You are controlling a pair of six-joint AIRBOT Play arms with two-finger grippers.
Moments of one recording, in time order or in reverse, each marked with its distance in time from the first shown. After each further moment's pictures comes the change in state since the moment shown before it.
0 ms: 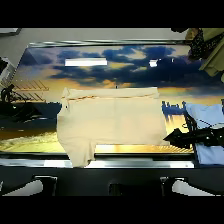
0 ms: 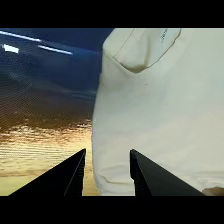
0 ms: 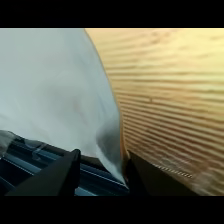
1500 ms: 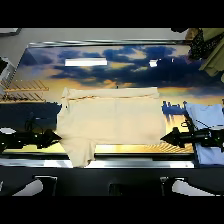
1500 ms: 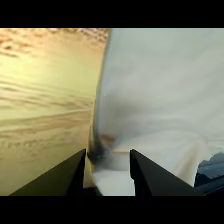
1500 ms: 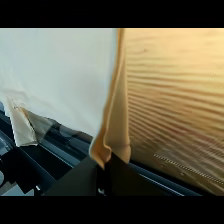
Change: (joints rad) left arm 0.039 0.098 -0.621 -0.261 0.203 0.231; right arm 0.000 -0.001 -0.026 0.143 0.088 -0.067
